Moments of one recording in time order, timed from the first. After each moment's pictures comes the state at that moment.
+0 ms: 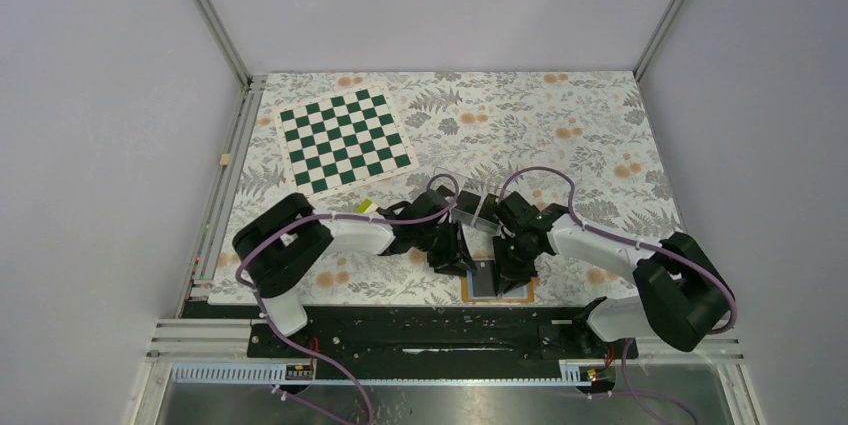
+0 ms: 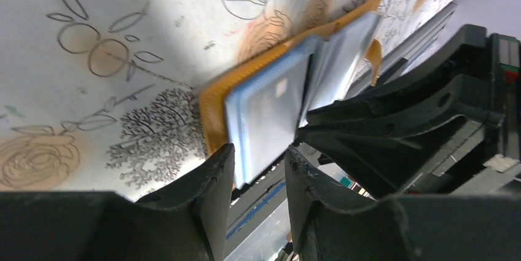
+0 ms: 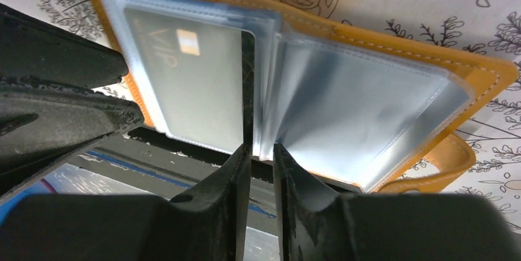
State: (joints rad) left arm -0.93 1.73 0.82 0.05 0.45 -1.13; right arm 0.67 1.35 0.65 -0.70 -0.26 0.61
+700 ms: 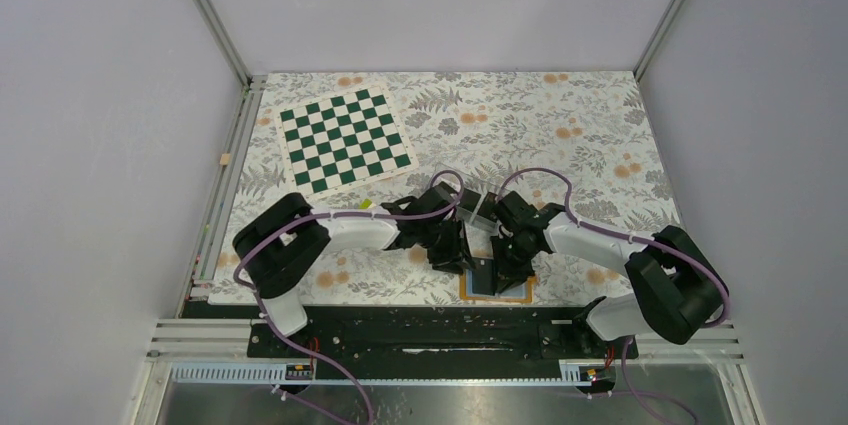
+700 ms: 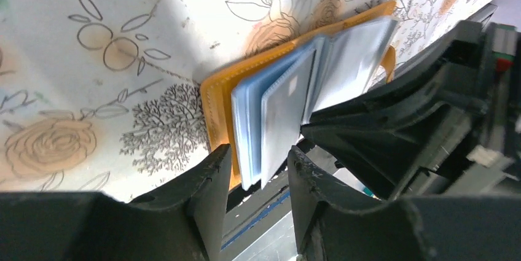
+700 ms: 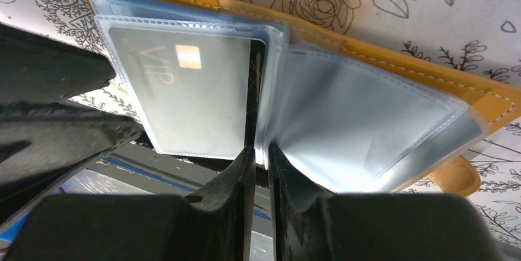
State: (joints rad) left arm -0.94 1.77 0.90 -0.08 0.40 -1.07; right arm 0.67 1.40 0.64 -0.66 -0.28 0.61
